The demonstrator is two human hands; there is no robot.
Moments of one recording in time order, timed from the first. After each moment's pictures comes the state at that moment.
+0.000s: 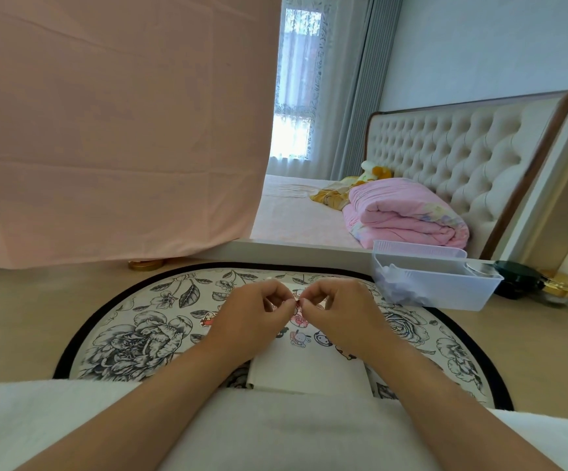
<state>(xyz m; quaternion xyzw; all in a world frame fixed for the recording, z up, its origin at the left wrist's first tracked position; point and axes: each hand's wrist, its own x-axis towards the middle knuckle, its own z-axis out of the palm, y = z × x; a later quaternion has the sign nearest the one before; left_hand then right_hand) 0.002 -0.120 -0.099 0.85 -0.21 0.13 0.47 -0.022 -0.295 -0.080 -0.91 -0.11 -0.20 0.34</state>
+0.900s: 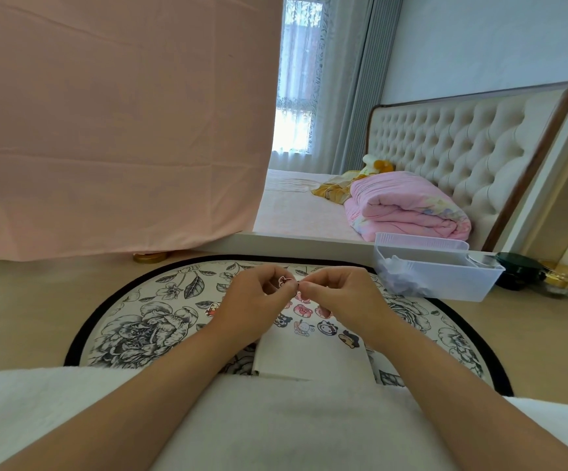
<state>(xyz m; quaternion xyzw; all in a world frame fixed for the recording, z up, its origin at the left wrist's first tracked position) 0.003 -0.120 -0.094 0.79 -0.20 0.12 0.56 -0.024 -0.294 -0.071 -0.82 -0.08 -0.09 0.56</state>
